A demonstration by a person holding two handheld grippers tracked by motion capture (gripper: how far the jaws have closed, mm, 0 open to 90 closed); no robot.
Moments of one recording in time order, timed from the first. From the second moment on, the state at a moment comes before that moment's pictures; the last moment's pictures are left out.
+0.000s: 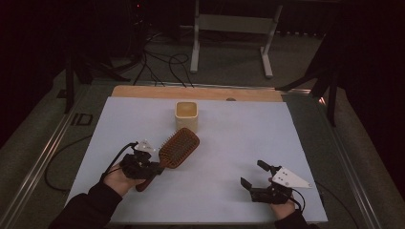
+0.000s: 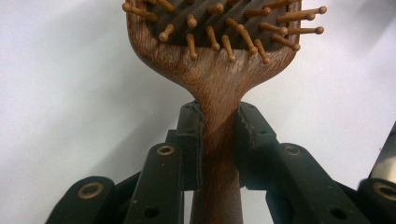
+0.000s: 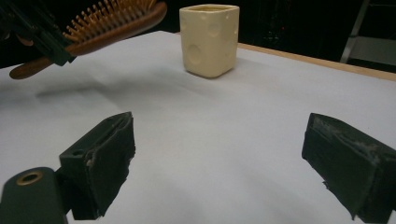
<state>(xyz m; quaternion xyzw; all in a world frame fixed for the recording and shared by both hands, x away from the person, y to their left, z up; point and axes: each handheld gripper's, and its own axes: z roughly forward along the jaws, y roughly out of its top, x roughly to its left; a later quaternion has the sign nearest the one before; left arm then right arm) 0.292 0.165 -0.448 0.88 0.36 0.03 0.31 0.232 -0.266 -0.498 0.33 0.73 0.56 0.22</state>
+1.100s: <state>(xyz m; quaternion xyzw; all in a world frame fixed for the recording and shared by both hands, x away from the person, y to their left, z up) 0.296 0.141 -0.456 0.83 0.32 0.07 0.45 0.233 -0.262 -0.498 0.33 0.73 0.56 0.22</state>
